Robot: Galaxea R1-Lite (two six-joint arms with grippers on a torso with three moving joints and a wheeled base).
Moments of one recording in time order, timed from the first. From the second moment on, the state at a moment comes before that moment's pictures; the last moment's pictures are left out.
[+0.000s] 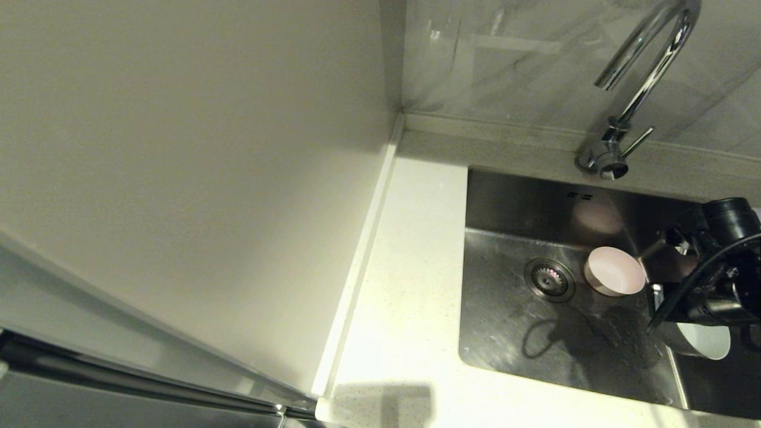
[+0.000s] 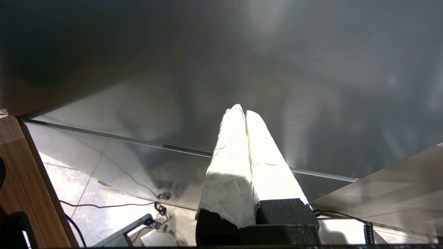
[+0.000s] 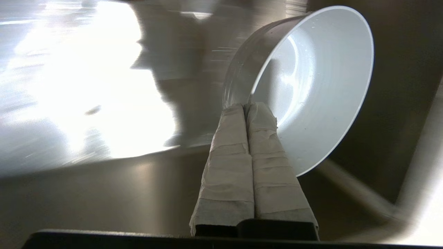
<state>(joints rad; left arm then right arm) 0.00 0.00 0.00 -0.01 0.00 -0.01 -0.03 1.65 -0.90 0.14 -0.33 0.15</state>
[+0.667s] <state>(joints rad) 0.00 0.00 0.00 -0.01 0.00 -0.01 -0.04 1.56 -1.20 0.46 0.56 0.53</state>
